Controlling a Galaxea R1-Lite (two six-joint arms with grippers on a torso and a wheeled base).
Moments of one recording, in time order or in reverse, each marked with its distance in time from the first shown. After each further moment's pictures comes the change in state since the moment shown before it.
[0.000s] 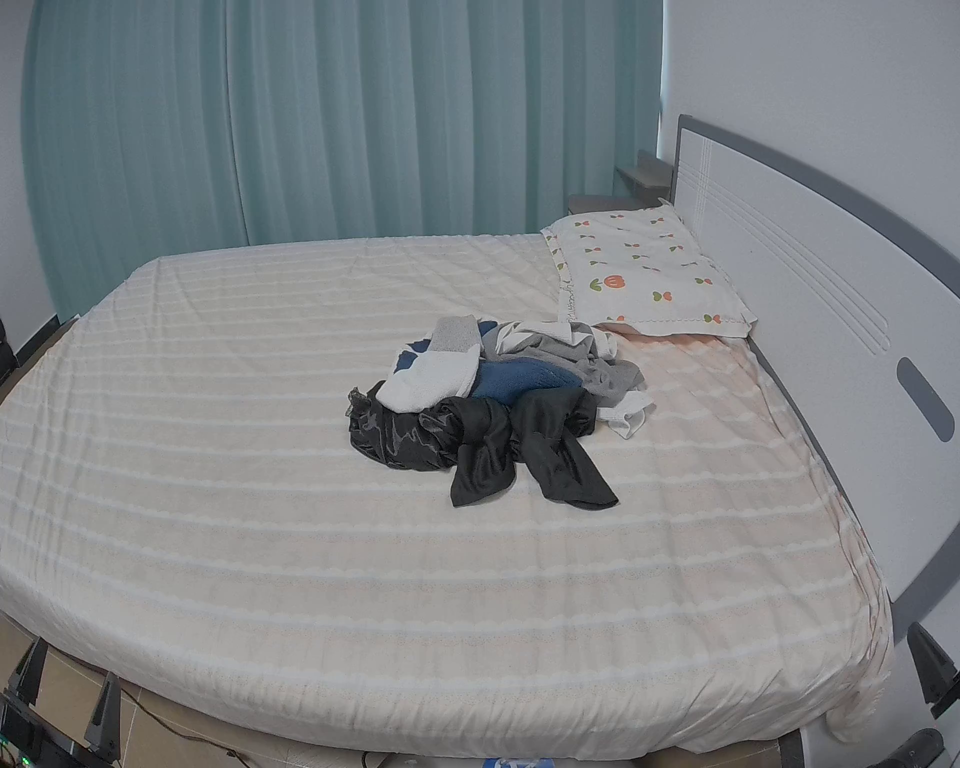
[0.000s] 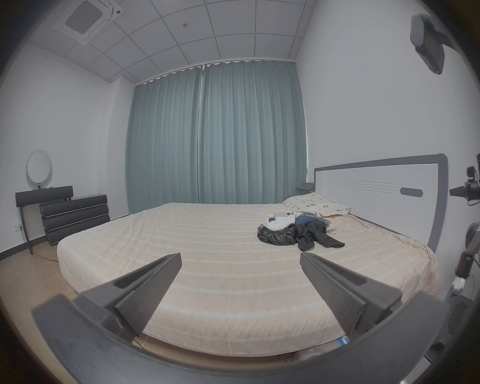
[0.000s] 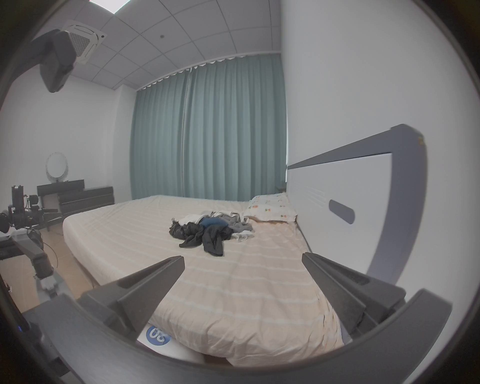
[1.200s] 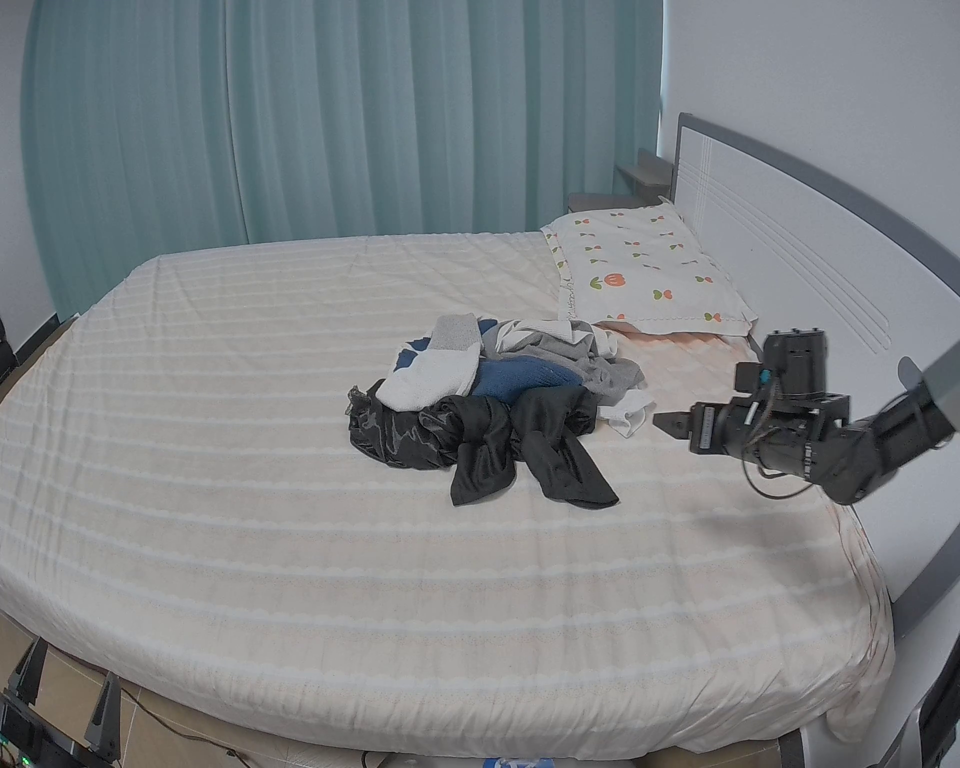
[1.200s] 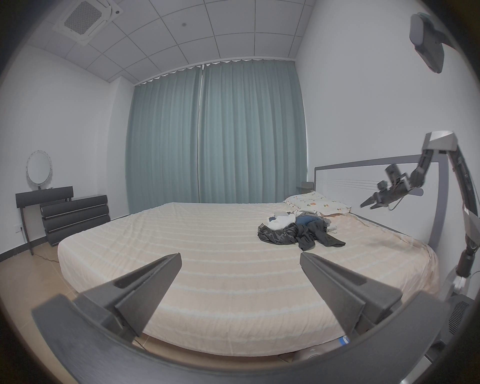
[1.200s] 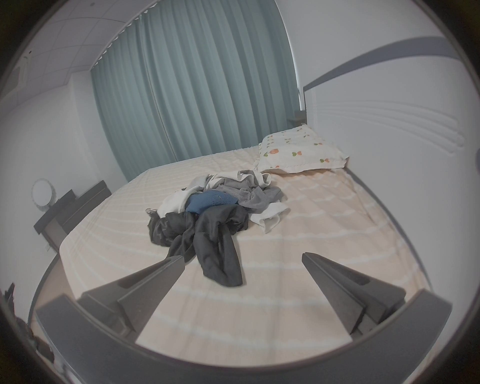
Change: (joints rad) left arm 0.000 0.000 0.000 0.001 0.003 0.004; right arm 0.216 1.755 -0.768 -0.612 -0.120 0.261
